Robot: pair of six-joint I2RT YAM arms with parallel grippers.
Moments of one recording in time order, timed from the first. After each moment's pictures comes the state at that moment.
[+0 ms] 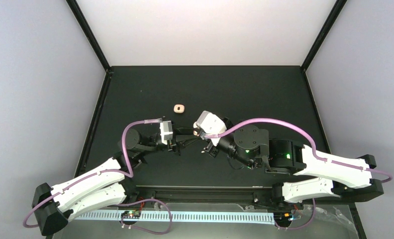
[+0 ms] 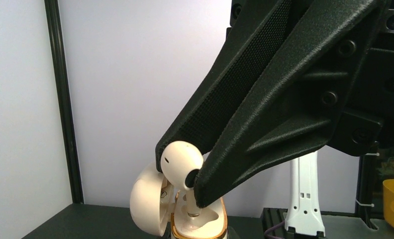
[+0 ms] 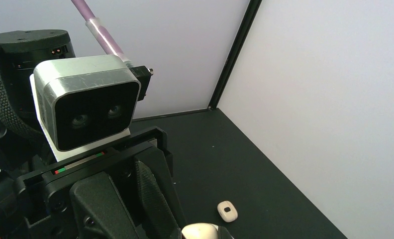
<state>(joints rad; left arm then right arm) -0.89 0.82 0.57 0.61 0.48 -0.14 1.45 1.10 1.36 -0.45 0.52 -0.17</state>
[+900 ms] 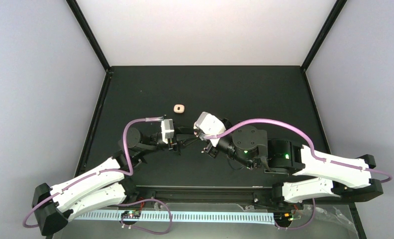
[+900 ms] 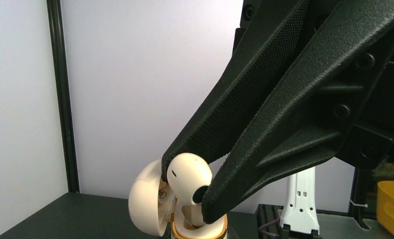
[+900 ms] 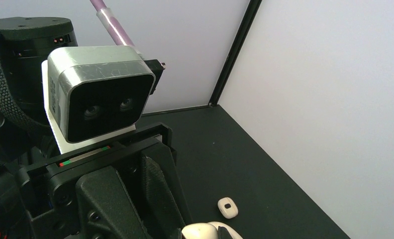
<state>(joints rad) -0.89 0.82 0.58 0.56 0.47 -0.16 1.45 1.10 1.35 -0.45 0.51 -0.17</state>
